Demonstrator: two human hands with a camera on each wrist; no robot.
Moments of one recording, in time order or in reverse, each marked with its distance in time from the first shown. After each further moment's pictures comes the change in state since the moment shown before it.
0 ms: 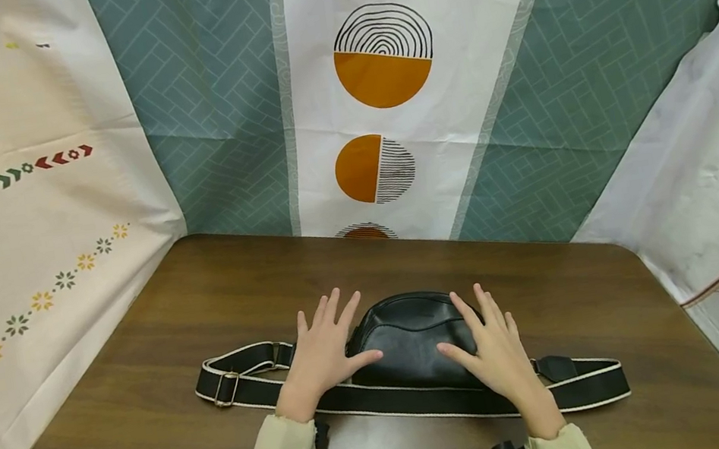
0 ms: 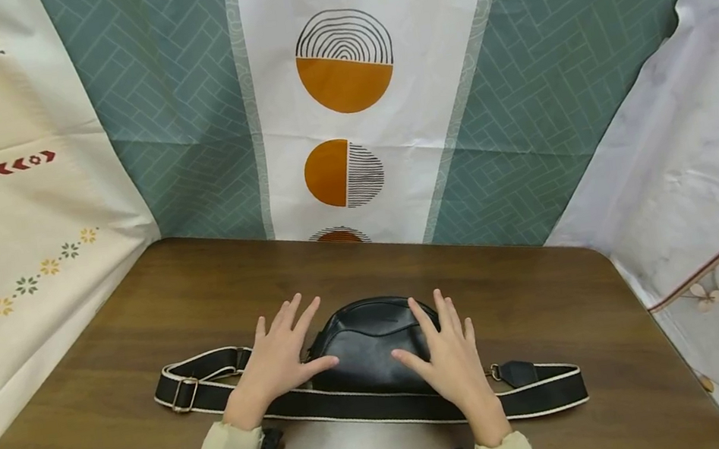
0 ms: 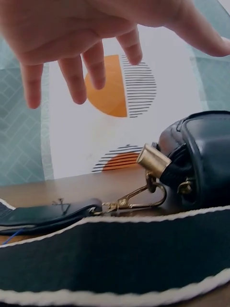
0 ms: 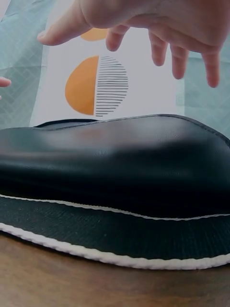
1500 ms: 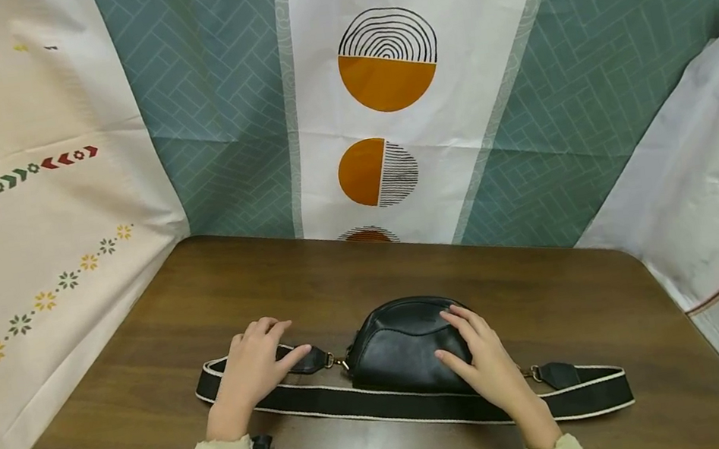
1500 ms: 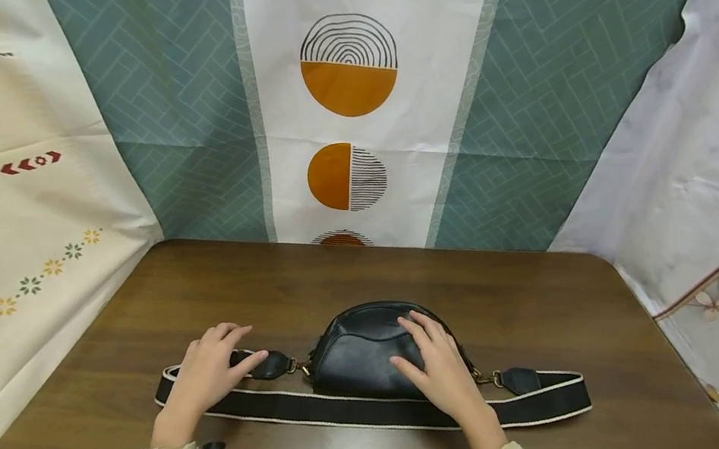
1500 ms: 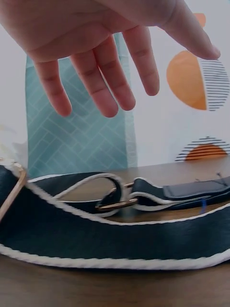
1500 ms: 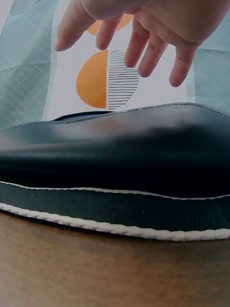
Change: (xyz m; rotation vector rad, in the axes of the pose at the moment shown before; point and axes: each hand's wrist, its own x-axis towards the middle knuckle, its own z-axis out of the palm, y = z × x) left_hand -0.036 -0.070 -0.023 0.034 0.160 -0.069; right_hand 0.000 -0.008 0.011 0.222 0.074 -0.150
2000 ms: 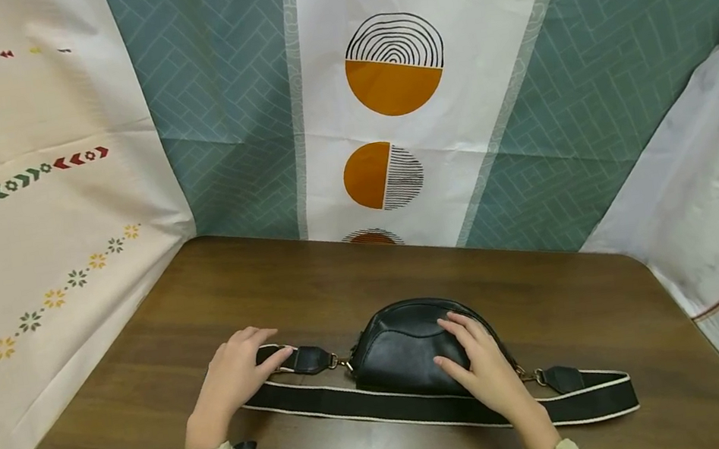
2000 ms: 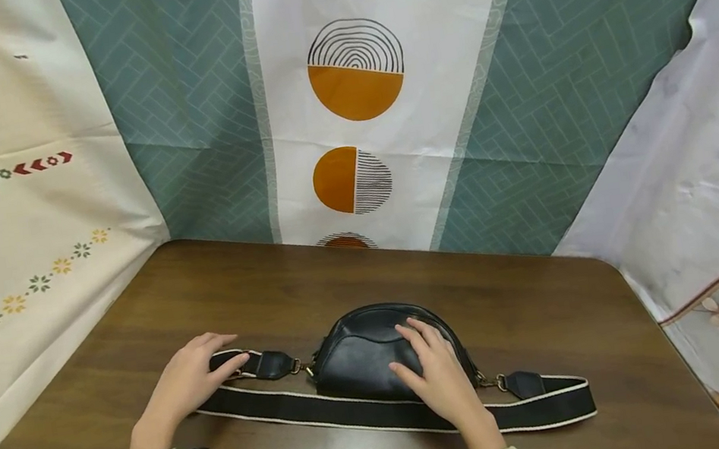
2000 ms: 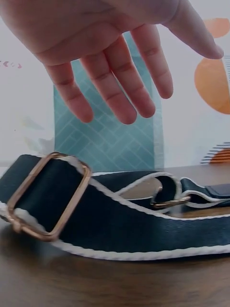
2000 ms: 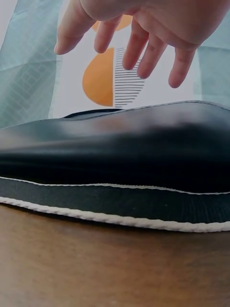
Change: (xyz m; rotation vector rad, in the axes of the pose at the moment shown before) left_hand -0.013 -0.020 -0.016 -0.107 -0.040 -0.049; right_hand 0.000 -0.005 0.004 -0.008 -0.028 0.002
